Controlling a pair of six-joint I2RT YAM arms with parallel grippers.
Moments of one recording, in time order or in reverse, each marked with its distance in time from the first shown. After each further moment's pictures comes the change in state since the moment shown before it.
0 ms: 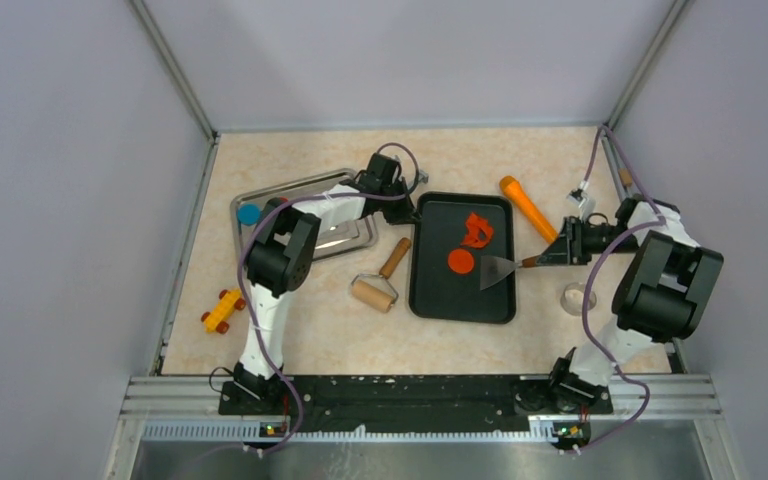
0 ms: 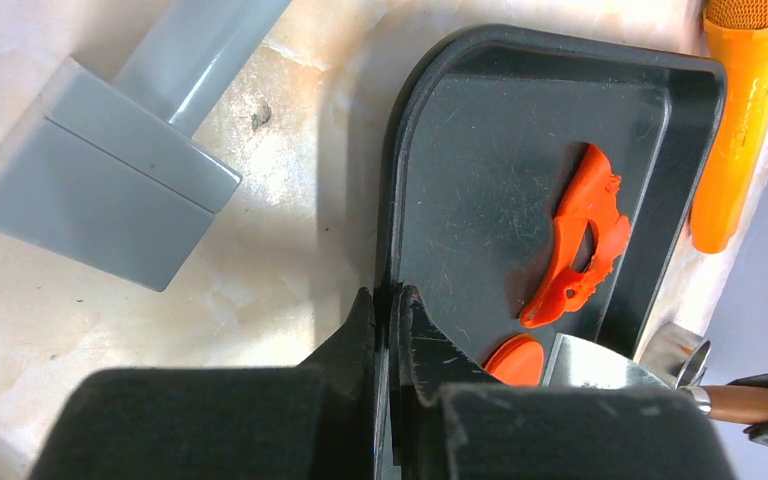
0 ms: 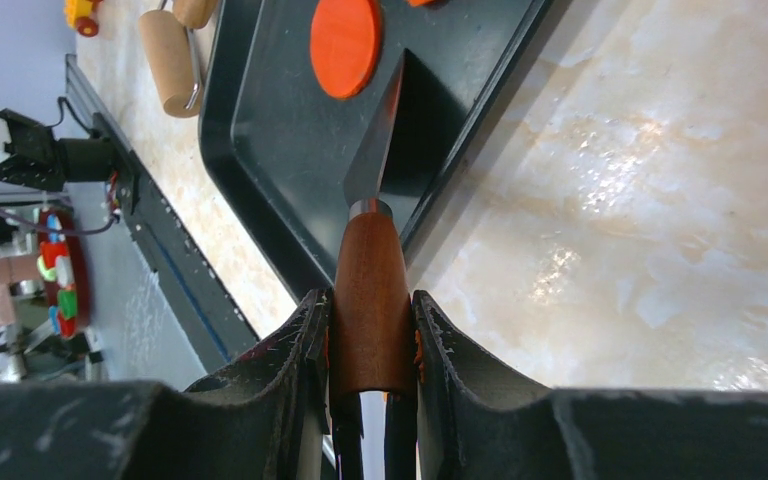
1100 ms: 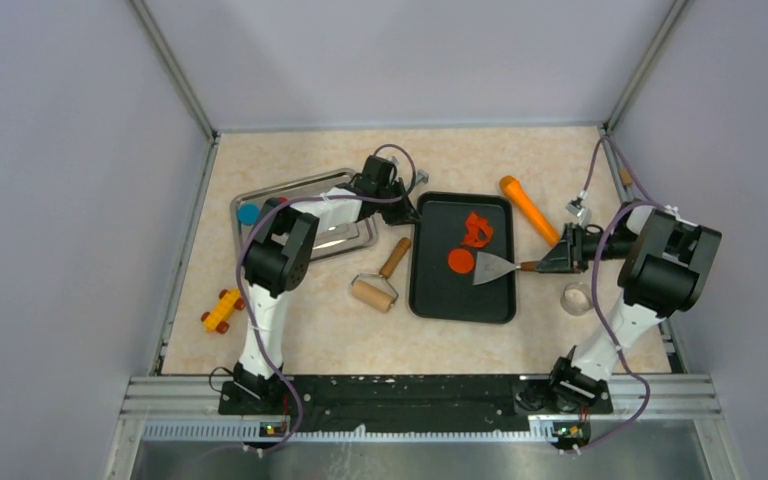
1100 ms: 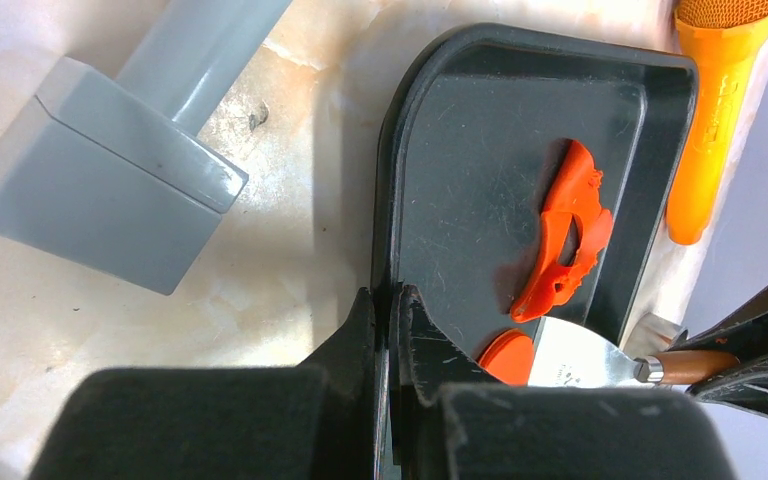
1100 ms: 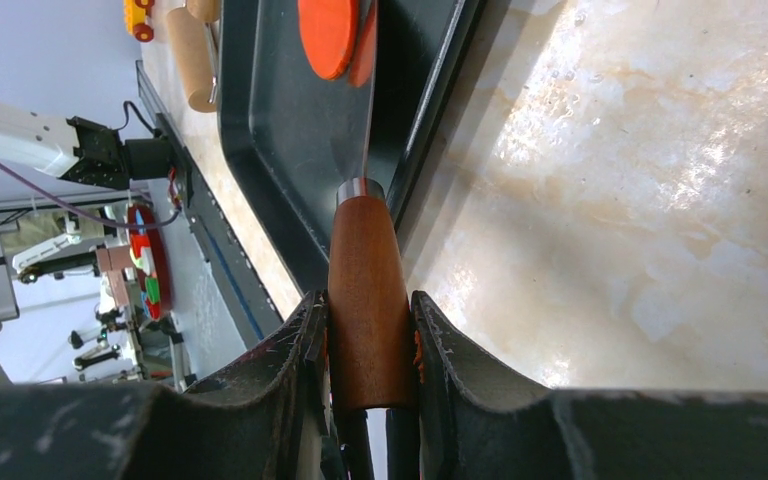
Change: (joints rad) left arm 0.009 -0.013 -0.057 0.084 0.049 -0.022; right arm -0.039 0.222 0.032 -0.069 -0.032 -0.067
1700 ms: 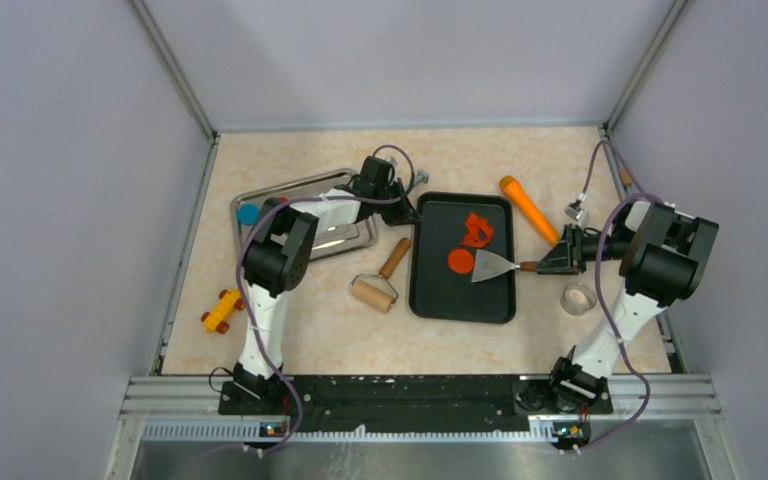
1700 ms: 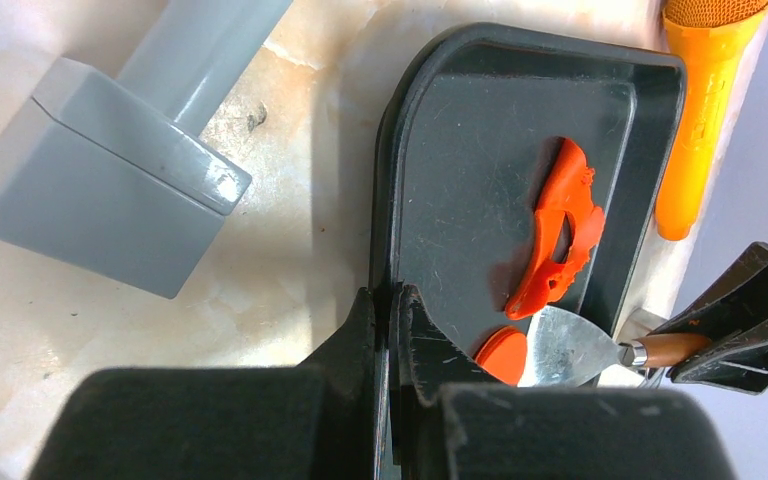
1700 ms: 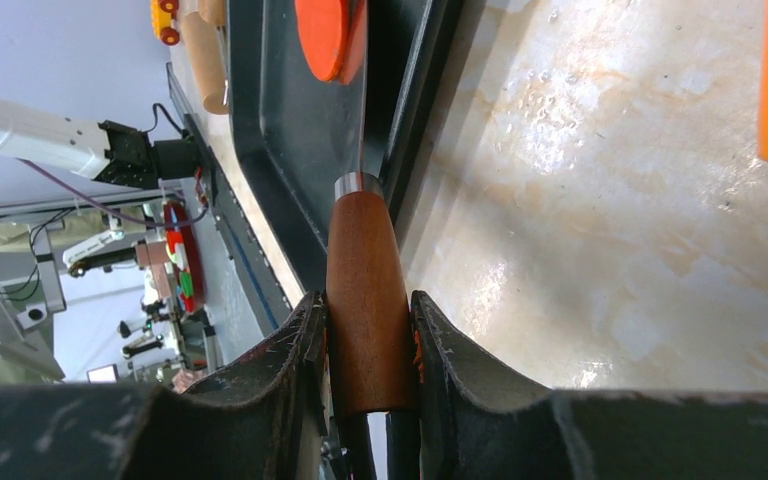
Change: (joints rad) left arm 0.007 -0.002 -0.019 0.034 0.027 -0.011; right arm -0.005 0.098 0.049 -0.045 -0.016 -0.019
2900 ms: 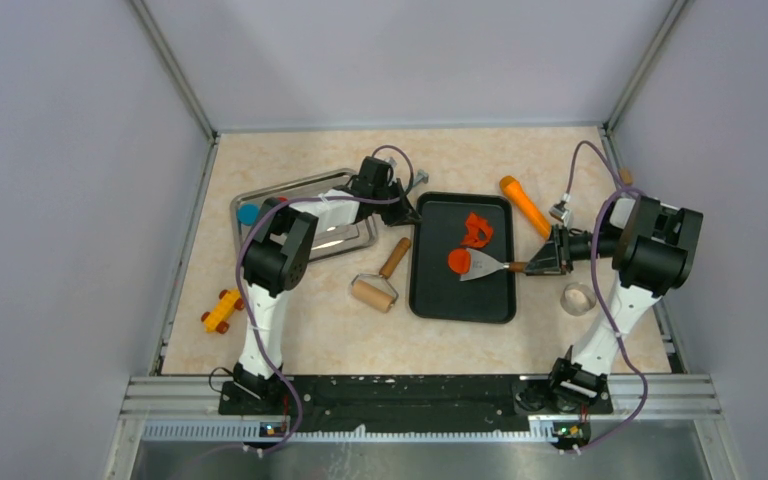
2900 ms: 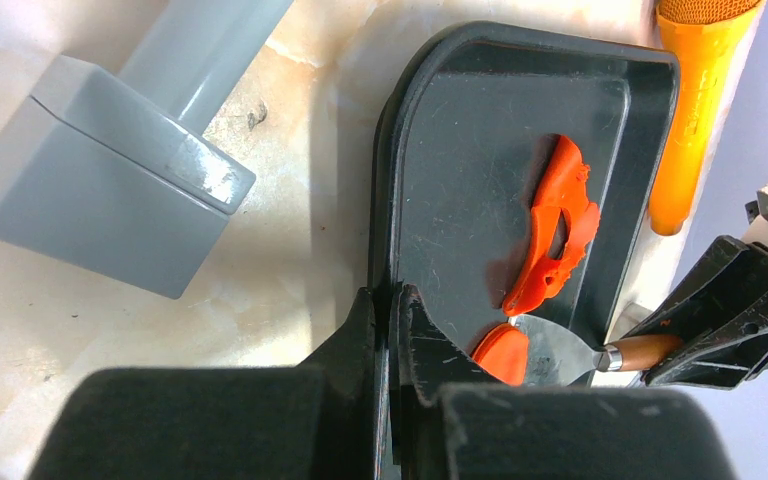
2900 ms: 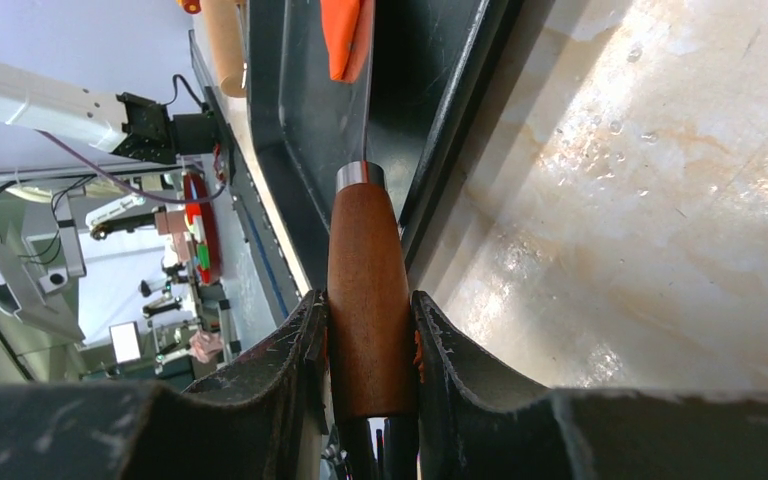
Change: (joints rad) left arm 0.006 0.000 -0.011 0.019 0.024 -0.006; right arm 0.089 0.072 0.019 -0.026 -0.040 -0.033
